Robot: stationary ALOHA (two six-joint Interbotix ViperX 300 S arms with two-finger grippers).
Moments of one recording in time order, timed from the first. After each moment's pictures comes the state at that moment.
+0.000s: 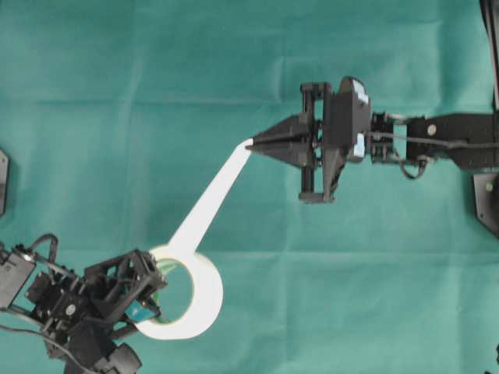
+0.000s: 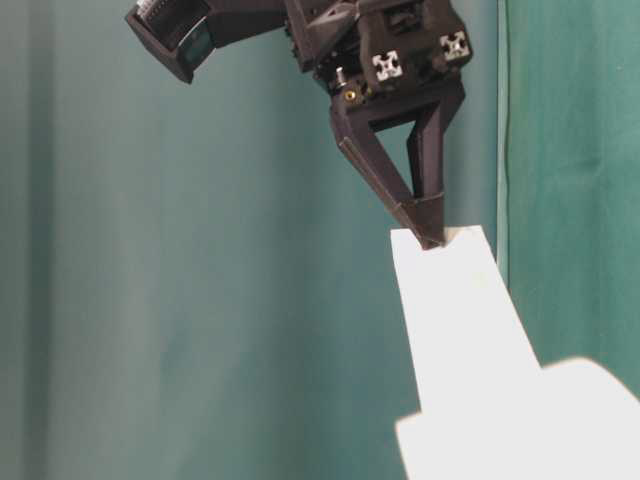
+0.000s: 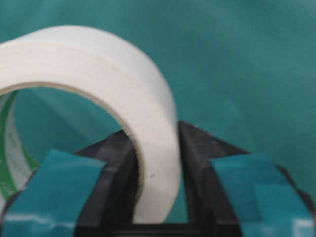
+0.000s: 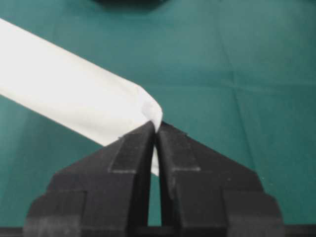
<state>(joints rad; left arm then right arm) -0.52 -0.15 0.55 -0.01 0.56 0.49 -0.11 -0.02 0.85 0.00 -0.58 0.10</state>
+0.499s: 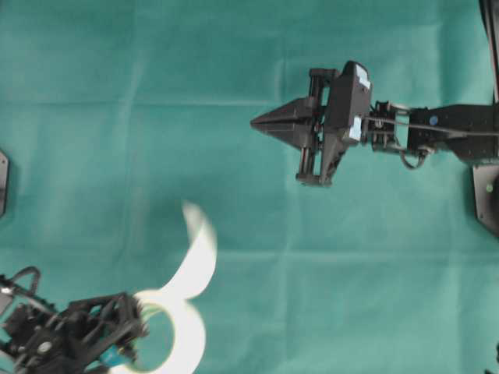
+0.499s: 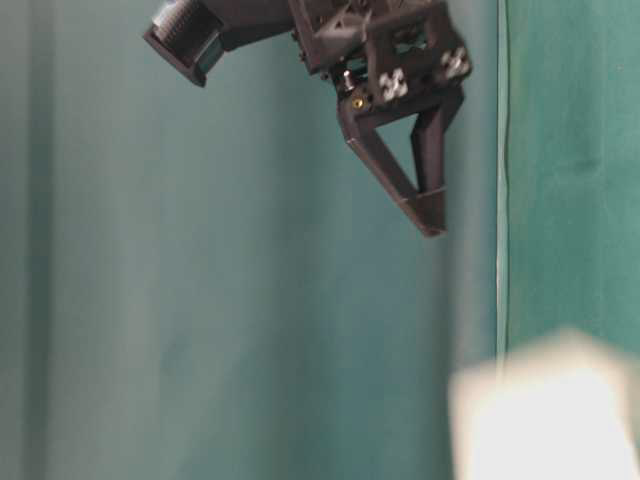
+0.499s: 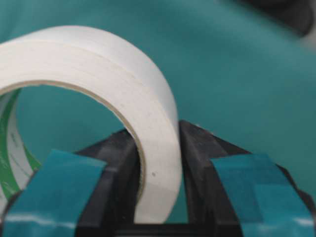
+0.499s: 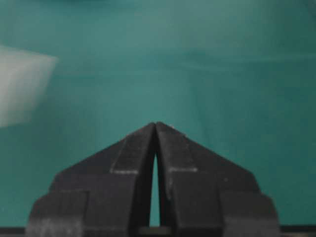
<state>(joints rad) -0.63 -0.15 0.54 -0.02 0.53 0.54 -0.15 -0.02 0.85 0.01 -0.58 0.10</state>
